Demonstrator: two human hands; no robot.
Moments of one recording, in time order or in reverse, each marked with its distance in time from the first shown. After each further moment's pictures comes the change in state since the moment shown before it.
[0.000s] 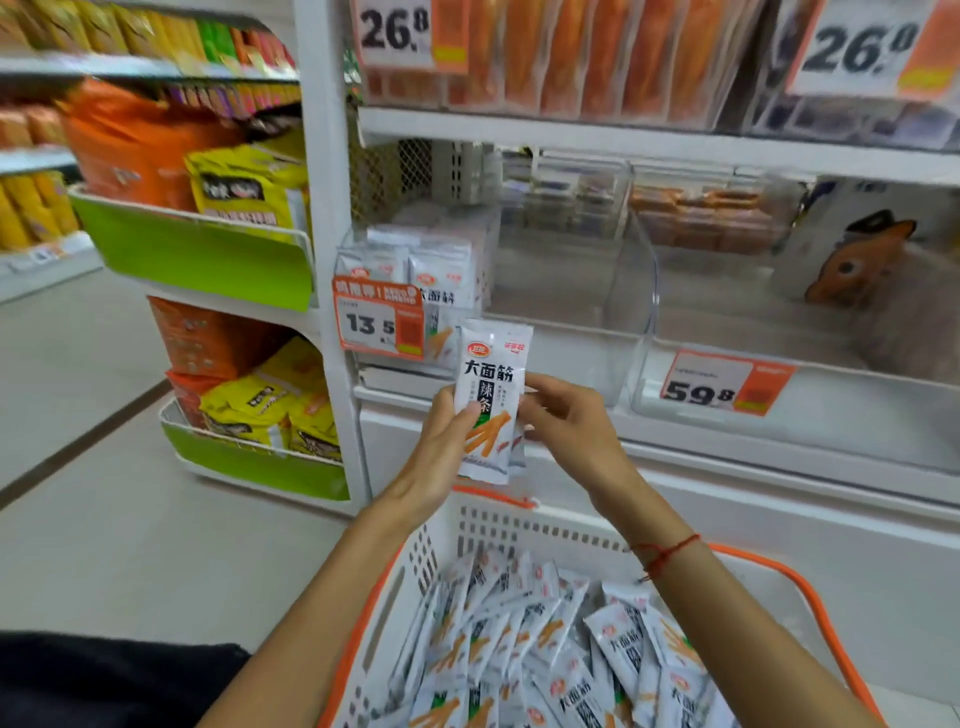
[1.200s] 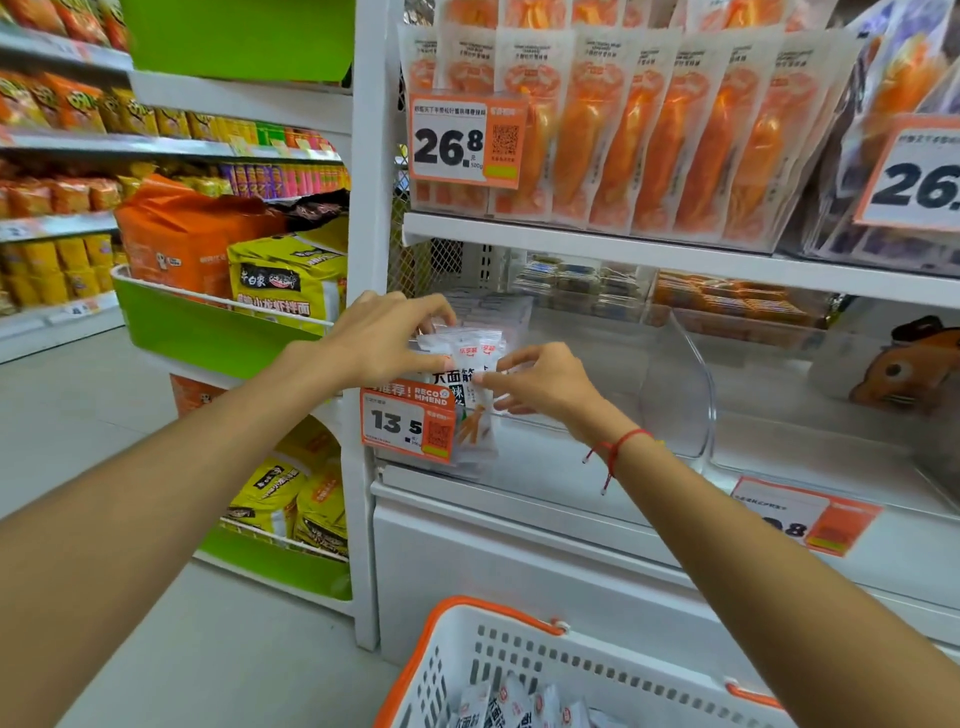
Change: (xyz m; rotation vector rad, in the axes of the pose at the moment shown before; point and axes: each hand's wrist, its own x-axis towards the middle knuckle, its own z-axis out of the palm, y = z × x) left_hand 0.131 0.134 -0.121 1.364 0.028 0.433; right_hand 0.156 -0.060 0.022 -0.320 -0.036 0.103
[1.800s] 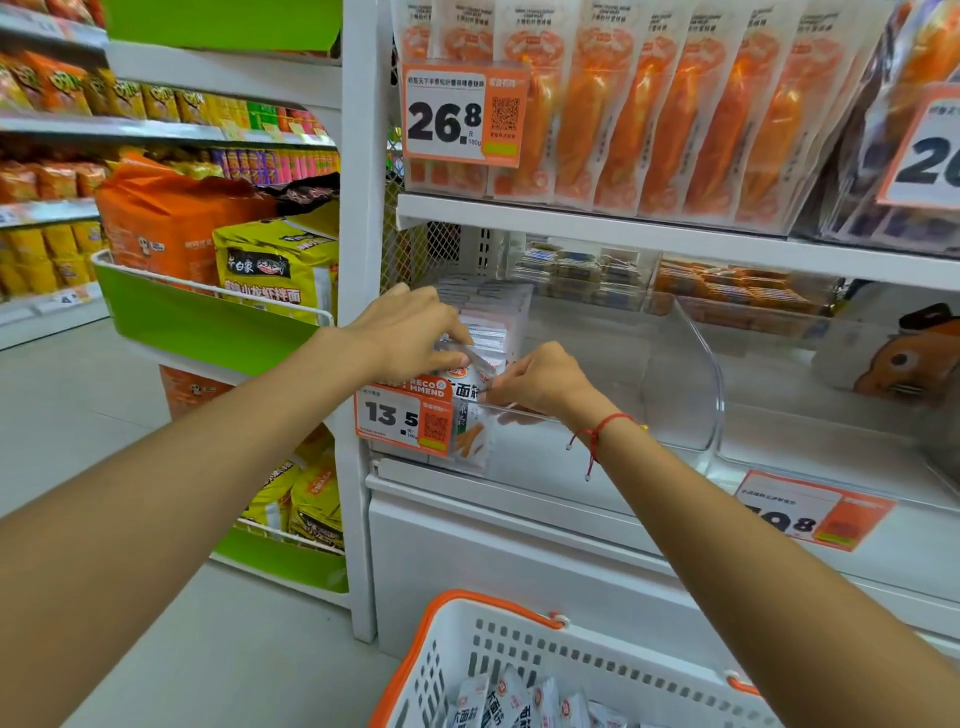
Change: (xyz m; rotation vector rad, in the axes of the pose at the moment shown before) left_hand 0.017 0.013 0.011 0.191 -0.134 0.159; right_hand 0.017 0.009 0.006 -0.118 -0.082 0.185
